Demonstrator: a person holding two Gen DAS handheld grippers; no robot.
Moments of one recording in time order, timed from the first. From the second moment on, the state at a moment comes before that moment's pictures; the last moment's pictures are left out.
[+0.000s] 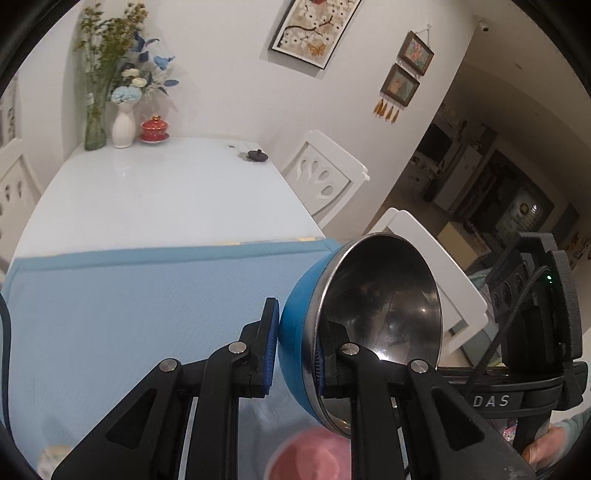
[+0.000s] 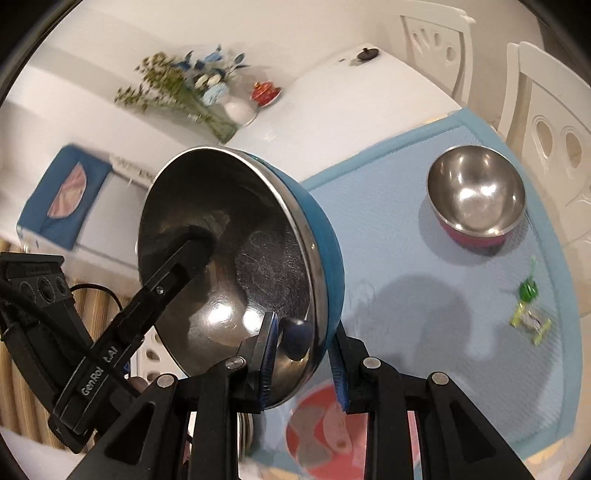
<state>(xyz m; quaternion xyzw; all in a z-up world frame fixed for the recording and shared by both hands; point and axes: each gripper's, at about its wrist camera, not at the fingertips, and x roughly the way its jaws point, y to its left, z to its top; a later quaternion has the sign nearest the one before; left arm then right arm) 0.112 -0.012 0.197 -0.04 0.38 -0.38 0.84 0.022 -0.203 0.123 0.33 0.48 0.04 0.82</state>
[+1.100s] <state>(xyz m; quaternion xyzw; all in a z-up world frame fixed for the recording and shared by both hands) -0.002 0.010 0.090 -0.02 0.51 -0.33 0.79 -0.051 -0.164 0.032 0.29 0.62 0.03 0.73</state>
